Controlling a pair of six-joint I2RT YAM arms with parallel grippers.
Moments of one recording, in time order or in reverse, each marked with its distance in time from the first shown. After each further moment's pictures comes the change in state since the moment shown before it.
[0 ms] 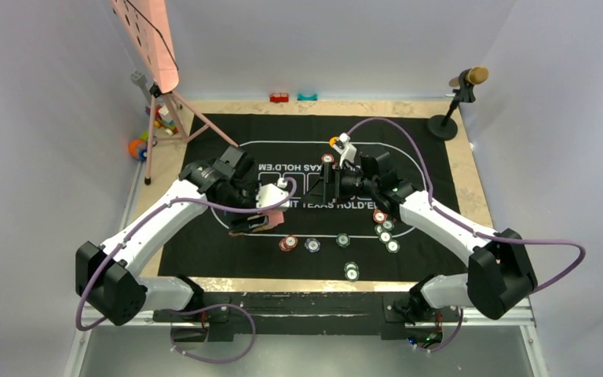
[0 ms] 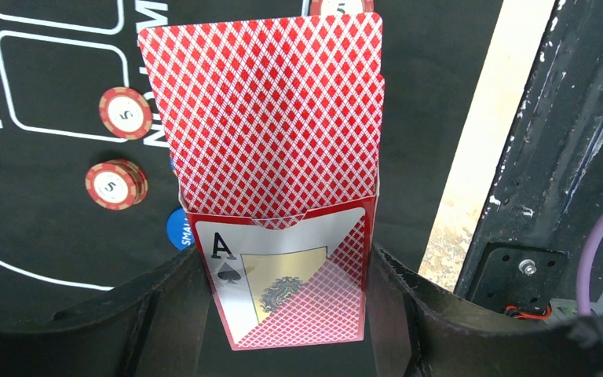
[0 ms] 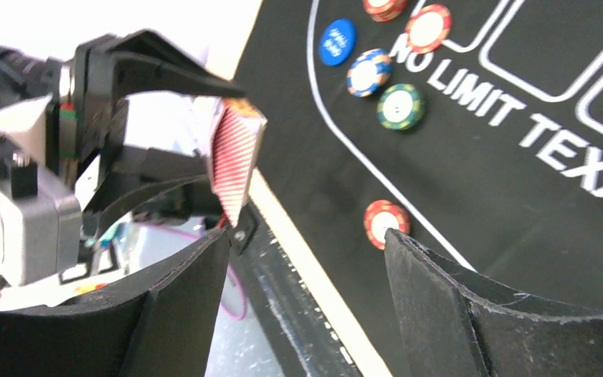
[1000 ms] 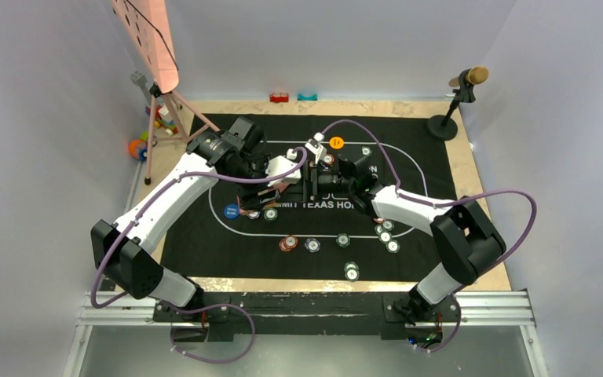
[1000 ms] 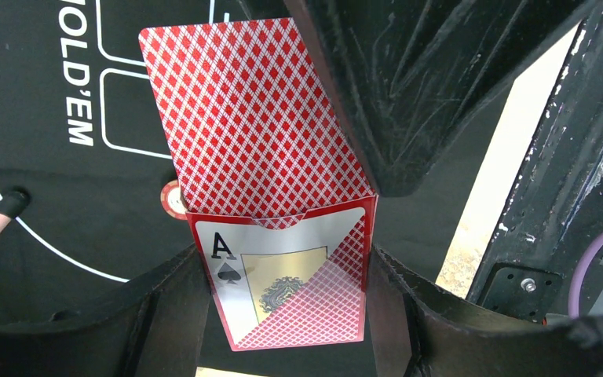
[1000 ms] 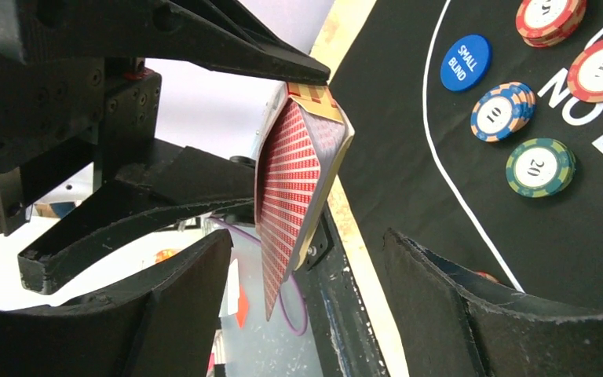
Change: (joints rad) left arm 0.007 0.188 0.332 -0.104 0.005 -0.055; right arm 0.093 0.255 0.002 0.506 -0.211 0.271
